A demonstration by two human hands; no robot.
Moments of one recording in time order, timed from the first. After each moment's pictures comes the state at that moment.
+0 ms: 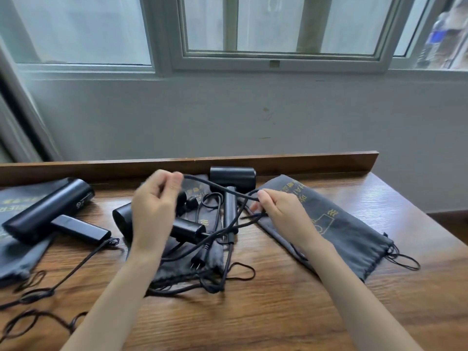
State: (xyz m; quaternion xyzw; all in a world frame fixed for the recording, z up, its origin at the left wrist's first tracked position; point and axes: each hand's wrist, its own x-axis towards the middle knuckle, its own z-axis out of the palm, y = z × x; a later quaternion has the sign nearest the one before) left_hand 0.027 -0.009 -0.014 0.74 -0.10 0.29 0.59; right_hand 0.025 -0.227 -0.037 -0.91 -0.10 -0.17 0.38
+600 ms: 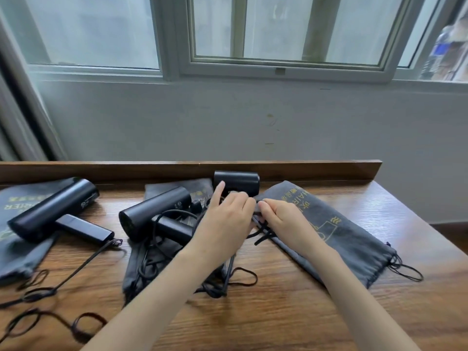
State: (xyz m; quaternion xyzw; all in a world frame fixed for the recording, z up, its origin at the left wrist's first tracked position) left_hand 0.036 -0.067 -0.038 0.87 -0.35 0.35 -0.01; right_hand 0.022 -0.221 -0.033 -0.93 -0.12 -0.12 0.34
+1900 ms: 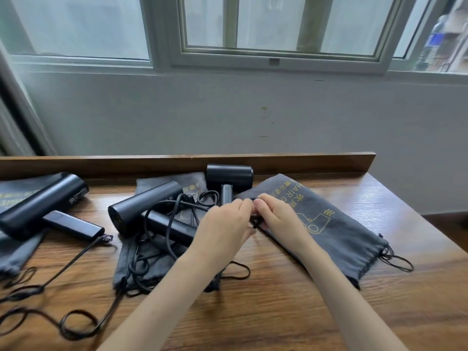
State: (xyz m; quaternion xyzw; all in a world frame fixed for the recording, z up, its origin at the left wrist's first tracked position) left_hand 0.020 -0.081 -0.039 0.90 -0.34 0.24 0.10; right_hand 0.027 -0.228 -0.054 -0.88 -0.11 -0.12 0.45
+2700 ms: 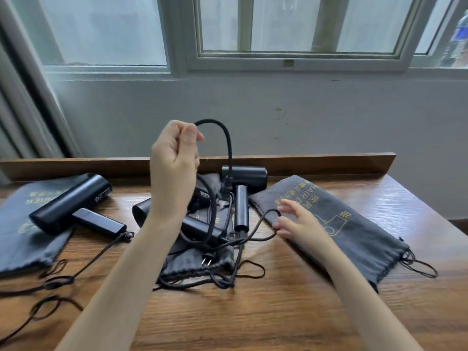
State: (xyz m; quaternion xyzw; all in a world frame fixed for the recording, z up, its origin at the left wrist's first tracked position) left_hand 0.021 -0.030 0.048 0.69 -0.15 0.30 0.64; right_hand 0.034 -0.250 -0.082 -0.81 0.03 -0.01 0.59
